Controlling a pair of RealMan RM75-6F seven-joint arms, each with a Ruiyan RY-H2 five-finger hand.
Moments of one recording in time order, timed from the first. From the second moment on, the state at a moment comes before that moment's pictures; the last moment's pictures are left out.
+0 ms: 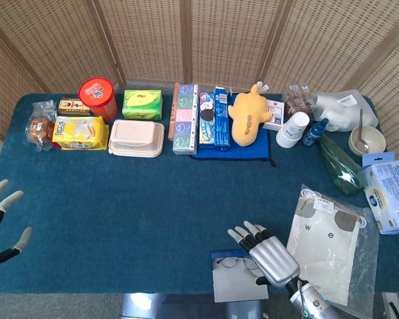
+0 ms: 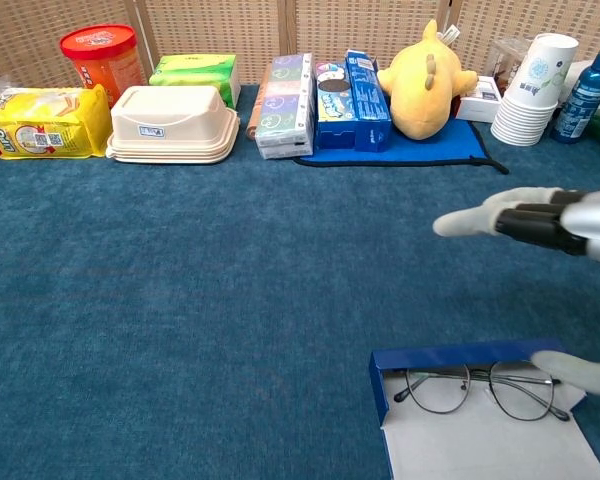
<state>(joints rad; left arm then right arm) 0.00 -1.03 -0.02 -1.76 1.75 1.74 -0.13 0.53 -1.23 -0.34 -2.14 -1.46 1.35 -0.64</state>
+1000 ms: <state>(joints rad) 0.03 -1.02 0.01 -1.68 1.78 1.81 -0.21 0.09 -1.45 -0.40 -1.50 -1.89 1.59 -0.41</state>
